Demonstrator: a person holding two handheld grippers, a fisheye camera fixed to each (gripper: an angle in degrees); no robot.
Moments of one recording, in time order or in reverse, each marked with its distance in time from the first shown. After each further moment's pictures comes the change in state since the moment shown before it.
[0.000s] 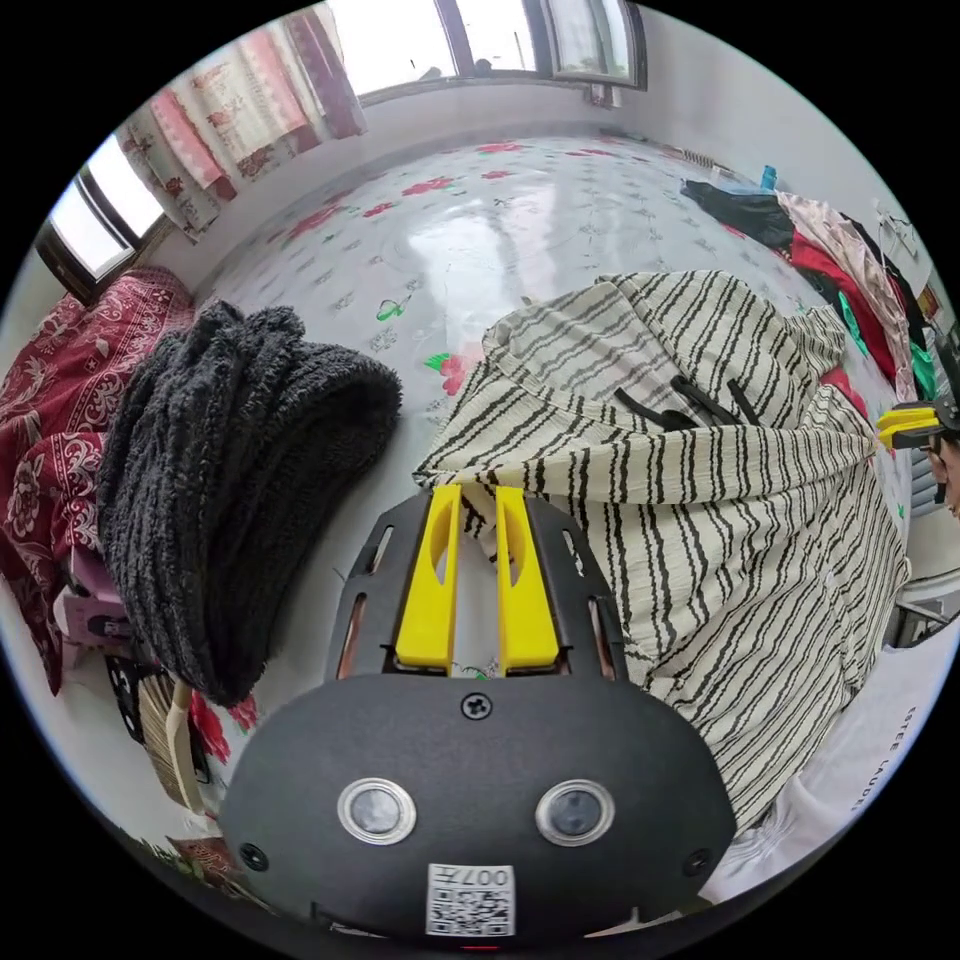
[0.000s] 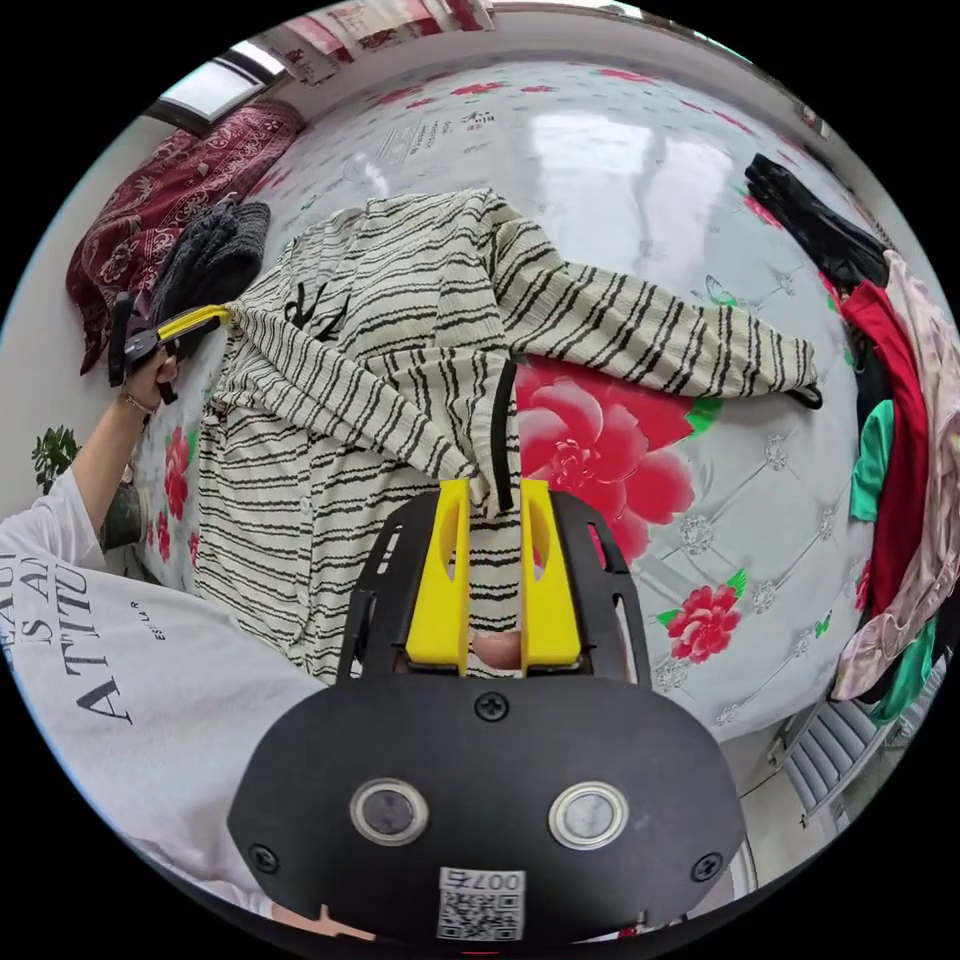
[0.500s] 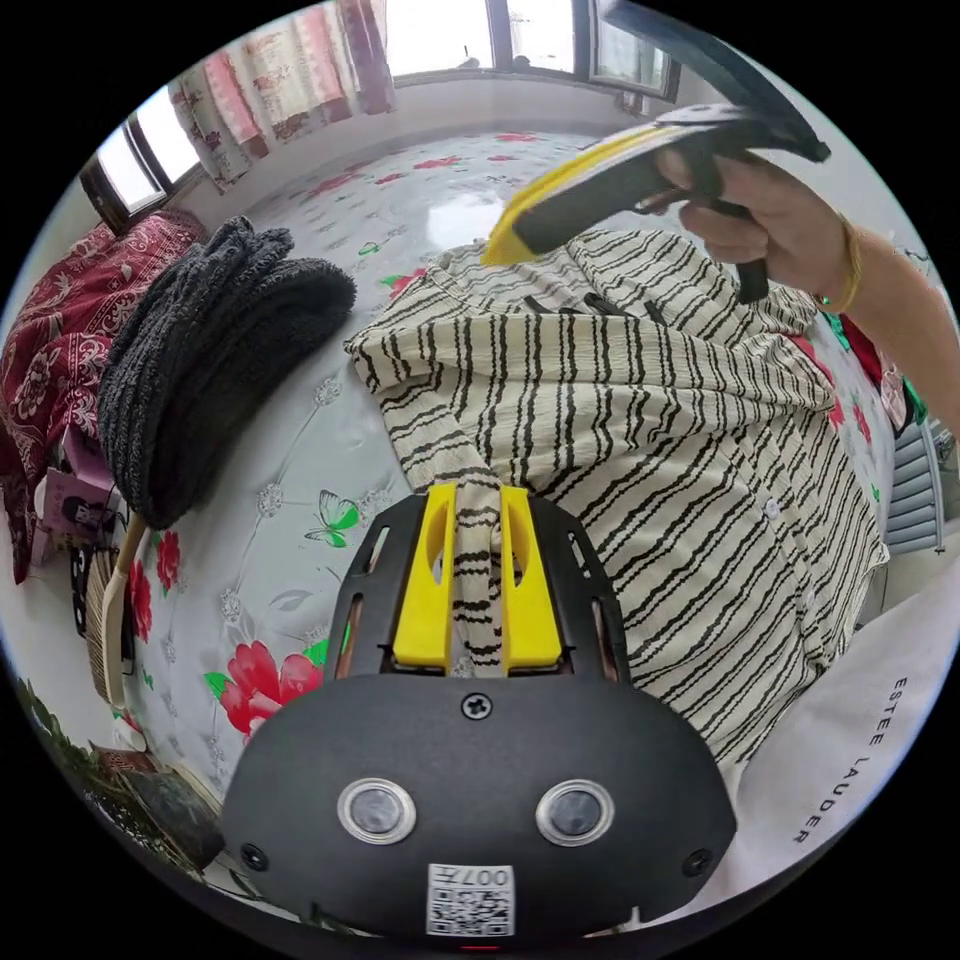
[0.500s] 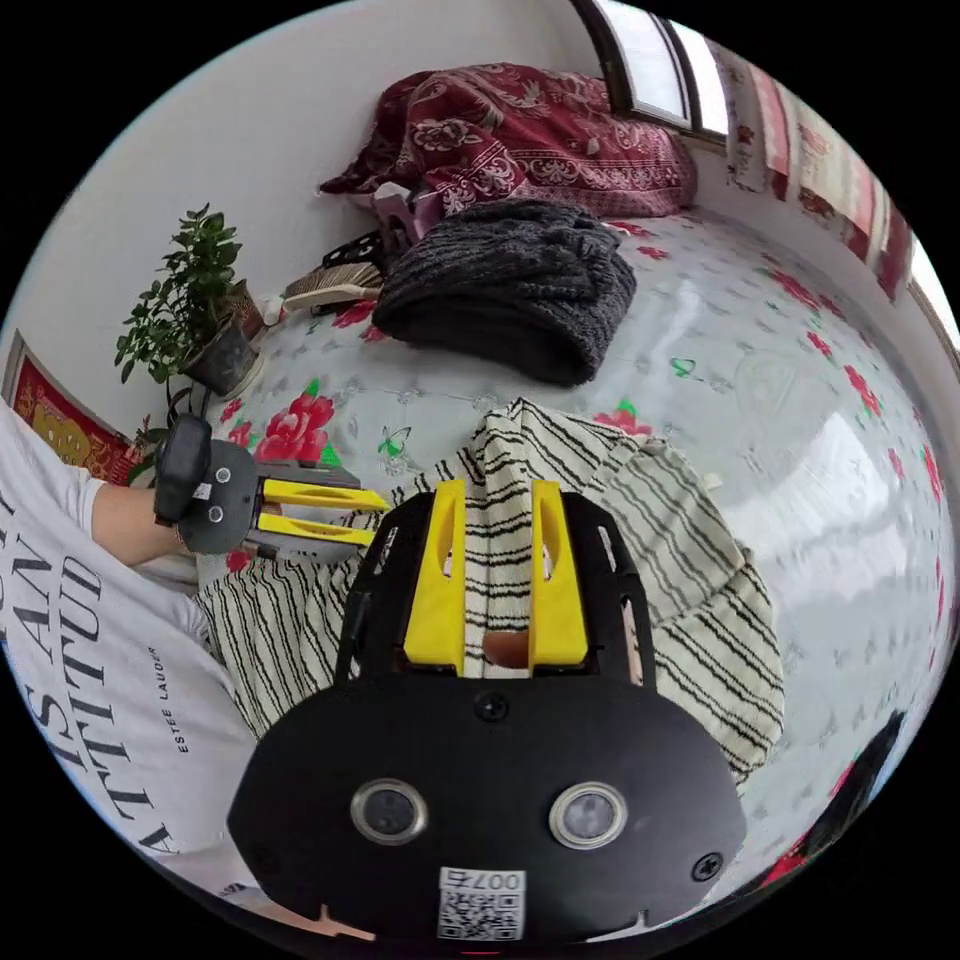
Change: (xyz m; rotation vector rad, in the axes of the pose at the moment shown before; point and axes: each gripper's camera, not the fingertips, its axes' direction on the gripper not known) left arm 0.060 0.086 -0.014 -0.053 0.031 -0.082; right arm -0.276 -0.199 0.056 0.102 -0.206 -0.881
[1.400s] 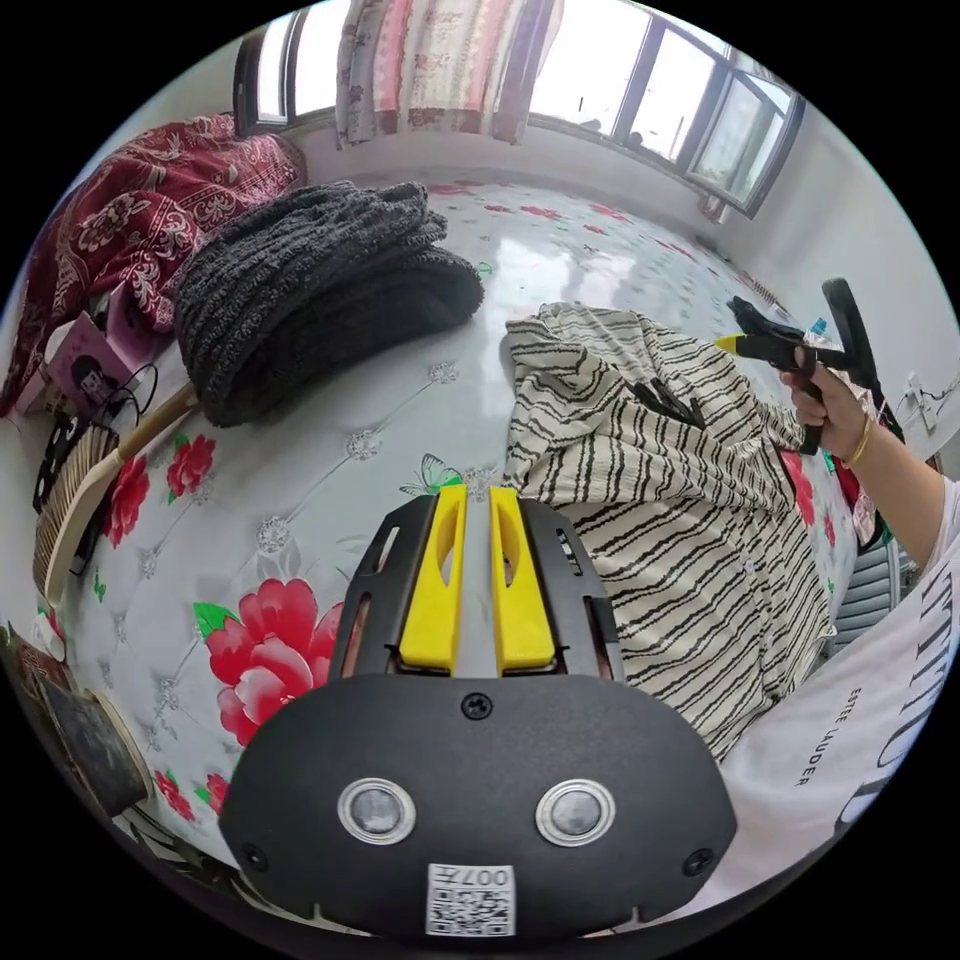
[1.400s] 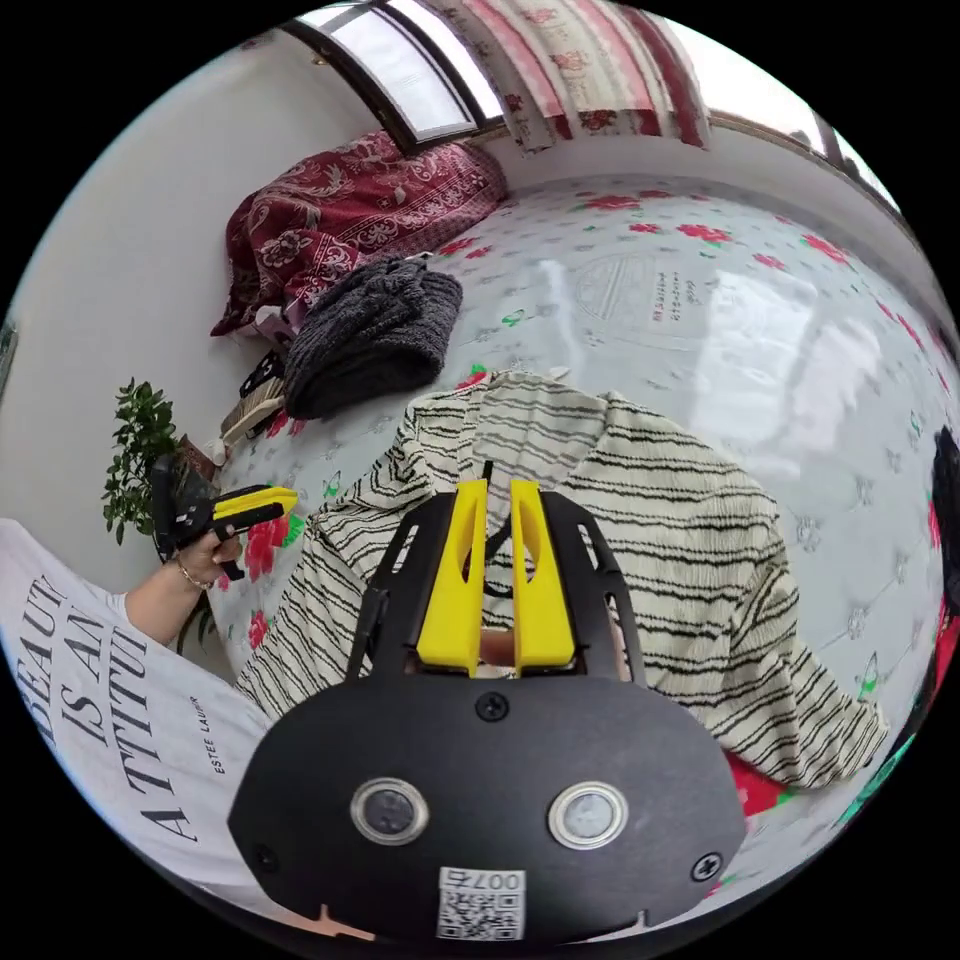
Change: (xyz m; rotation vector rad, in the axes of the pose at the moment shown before) left arm -0.126 0.052 -0.041 0.156 0.111 -0.258; right arm 0.079 0.144 -0.082 0.214 -0.048 0.589
